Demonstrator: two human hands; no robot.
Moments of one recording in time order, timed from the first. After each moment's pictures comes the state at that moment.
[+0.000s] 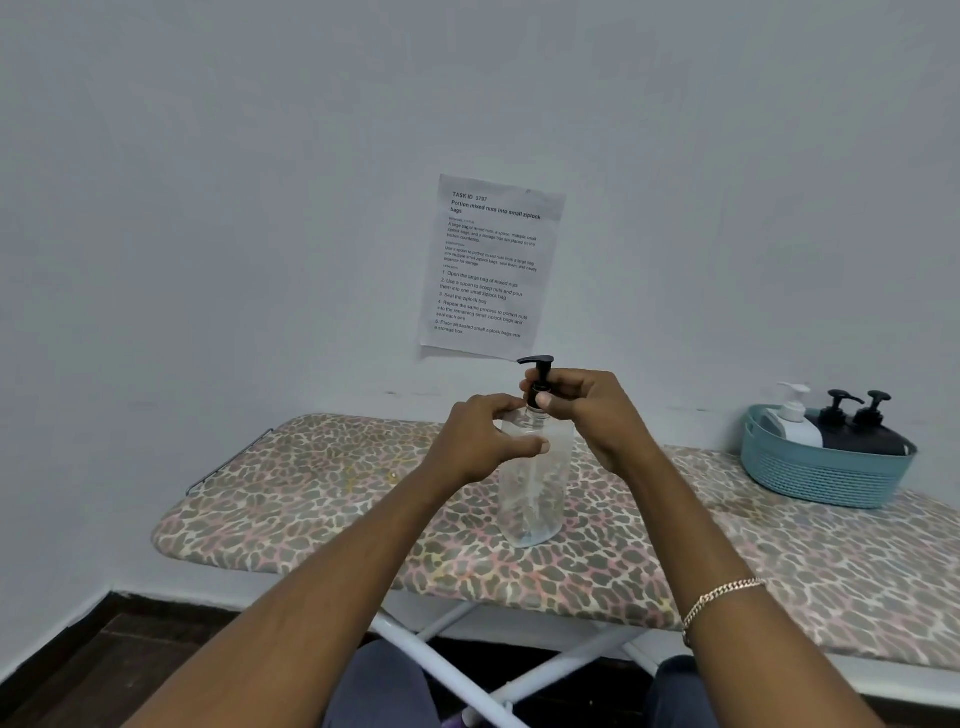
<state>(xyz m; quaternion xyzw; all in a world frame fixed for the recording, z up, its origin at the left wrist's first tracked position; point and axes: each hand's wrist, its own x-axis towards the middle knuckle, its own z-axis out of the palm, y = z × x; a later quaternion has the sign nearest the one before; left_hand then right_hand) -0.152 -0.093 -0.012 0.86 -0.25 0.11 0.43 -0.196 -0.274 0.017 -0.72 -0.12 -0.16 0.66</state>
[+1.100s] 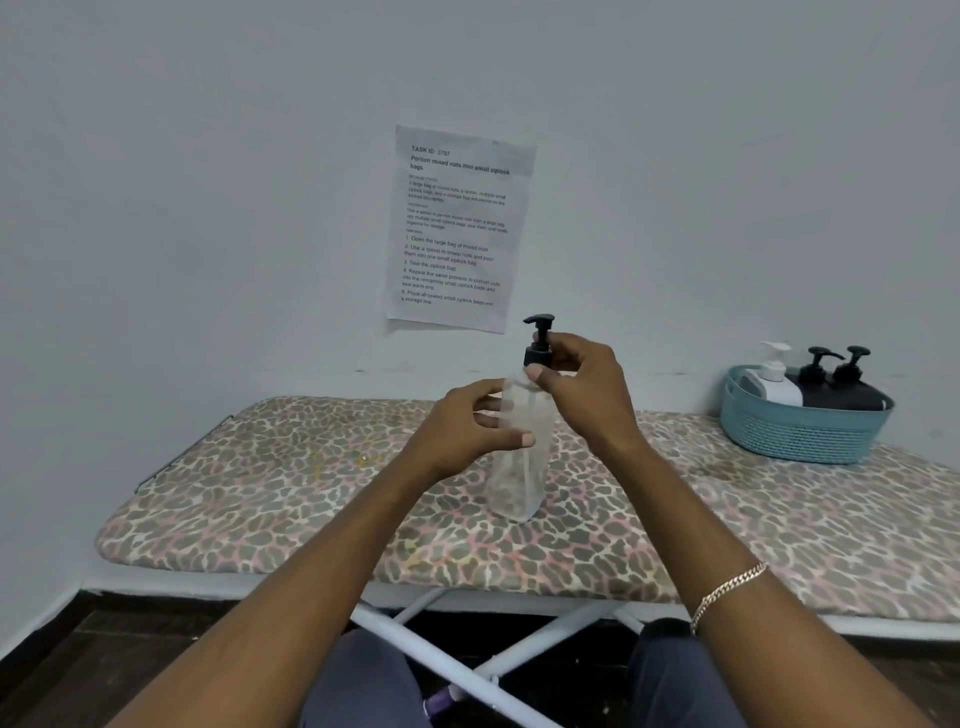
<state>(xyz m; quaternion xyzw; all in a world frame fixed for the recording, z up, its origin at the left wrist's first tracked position) -0.150 -0.100 -0.028 0.80 -0.28 -0.02 0.53 -0.202 -0.276 0.007 -0.80 0.00 -0.32 0.51</state>
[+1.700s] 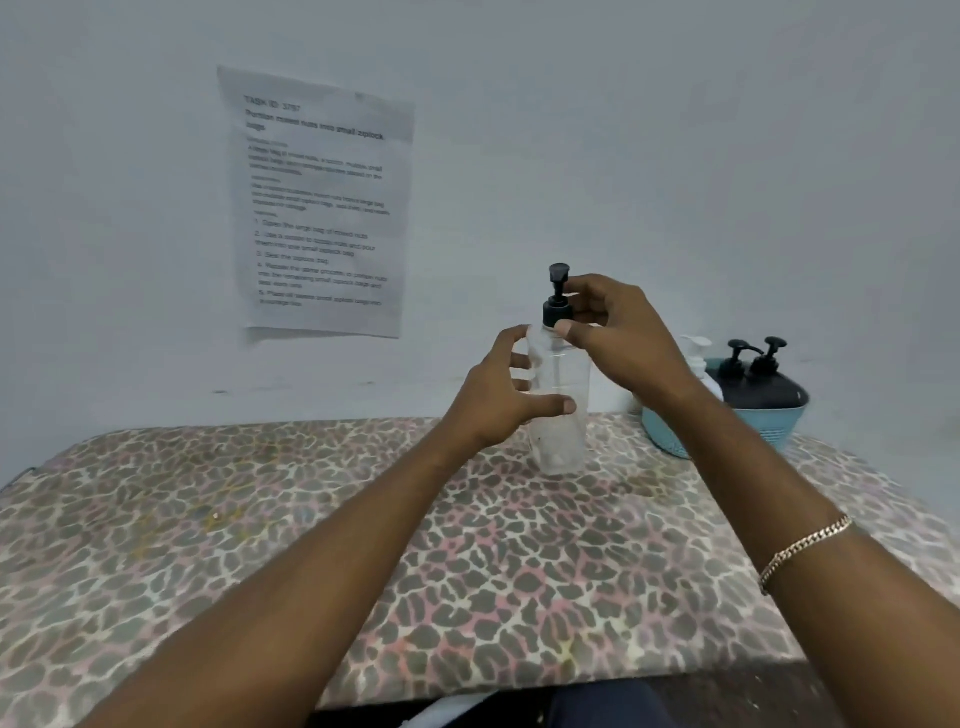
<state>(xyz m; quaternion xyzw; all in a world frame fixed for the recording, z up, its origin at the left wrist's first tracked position) -0.084 -0.283 -0.018 0.76 -0.33 -0.06 0.56 -0.171 -0.431 0.051 -0.84 0.02 -0.30 0.44</state>
